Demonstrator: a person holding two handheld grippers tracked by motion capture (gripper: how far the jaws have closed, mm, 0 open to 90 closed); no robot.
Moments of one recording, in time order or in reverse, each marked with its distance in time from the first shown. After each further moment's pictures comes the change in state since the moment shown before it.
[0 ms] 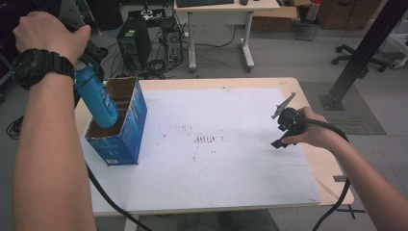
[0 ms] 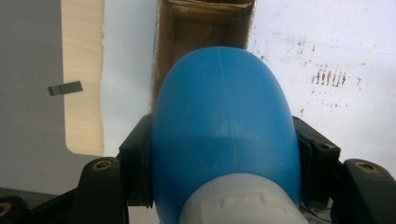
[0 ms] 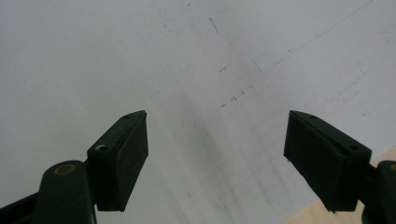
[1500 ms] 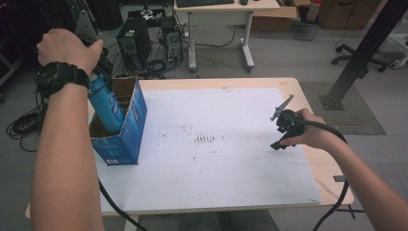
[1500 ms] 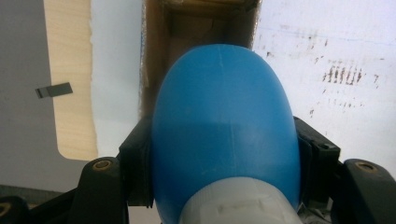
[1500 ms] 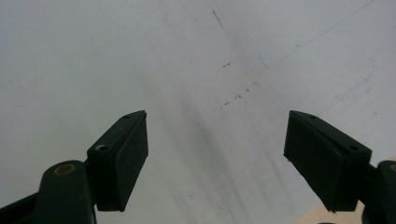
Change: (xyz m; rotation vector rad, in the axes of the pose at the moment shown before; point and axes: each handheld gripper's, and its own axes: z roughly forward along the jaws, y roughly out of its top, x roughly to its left) left arm -0.005 0.010 0.041 0.051 0.011 0.020; right arm 0.000 -0.002 0.008 0.018 0.008 -0.001
